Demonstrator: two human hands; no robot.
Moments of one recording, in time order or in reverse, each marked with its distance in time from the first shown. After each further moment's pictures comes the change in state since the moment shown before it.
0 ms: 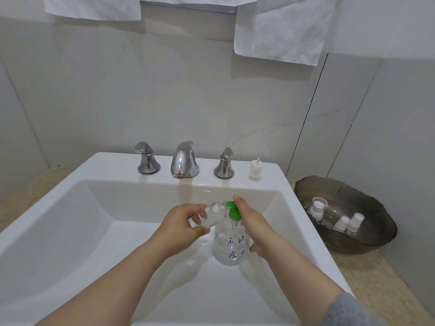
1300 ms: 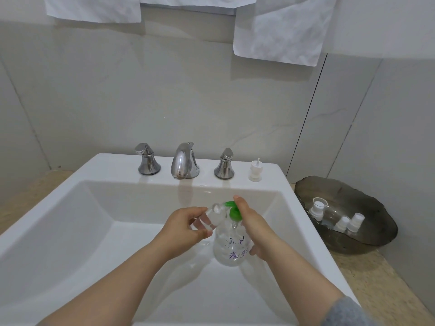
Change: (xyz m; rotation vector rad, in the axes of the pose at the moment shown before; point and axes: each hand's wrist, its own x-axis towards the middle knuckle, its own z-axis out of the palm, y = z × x) left_hand -0.008 0.009 0.000 -0.119 -0.060 0.004; right_hand -0.005 0.000 0.001 -0.007 -0.015 0.021
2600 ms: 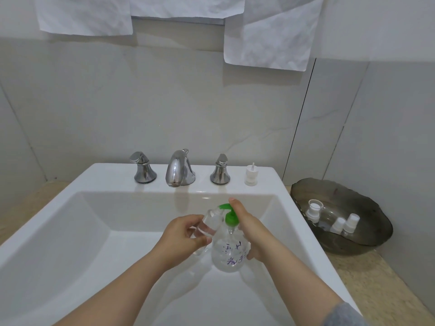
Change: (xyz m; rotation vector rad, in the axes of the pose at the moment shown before) left_hand -0.004 0.009 0.005 -0.210 -0.030 -0.085; right_hand -0.002 -0.003 -0.005 0.107 -0.051 0.007
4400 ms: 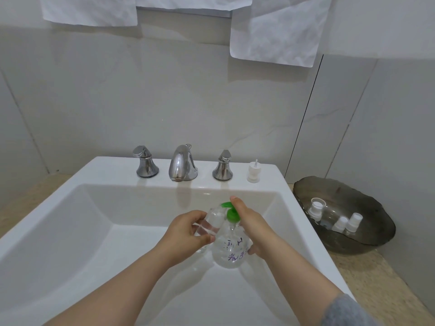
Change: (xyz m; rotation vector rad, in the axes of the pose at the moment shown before) left_hand 0.009 -0.017 0.003 0.079 0.027 0.044; right_hand 0.007 0.001 0.003 -0.041 0.051 -0.034
